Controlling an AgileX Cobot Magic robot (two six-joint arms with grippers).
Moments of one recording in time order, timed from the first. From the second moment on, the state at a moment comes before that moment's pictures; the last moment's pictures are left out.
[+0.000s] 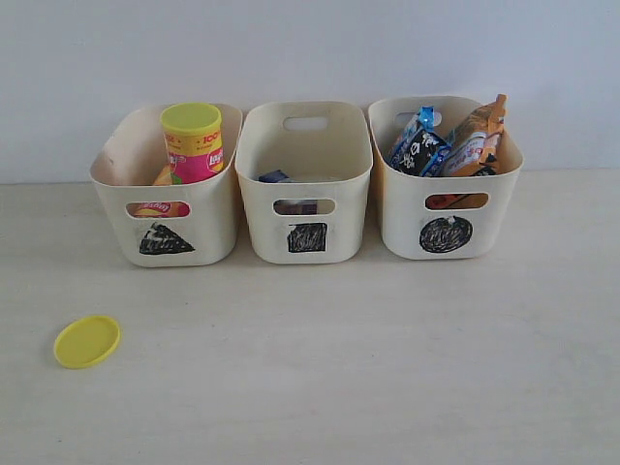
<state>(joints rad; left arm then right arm) -0.09 0.01 -0.50 0.31 0.18 -0.51 0.03 0.00 0.00 -0.09 0.34 0.15</state>
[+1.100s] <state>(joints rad) -0.01 0.01 -0.27 -0.19 0.25 0.17 0.03 0.00 0.00 -0.09 0.34 0.16</state>
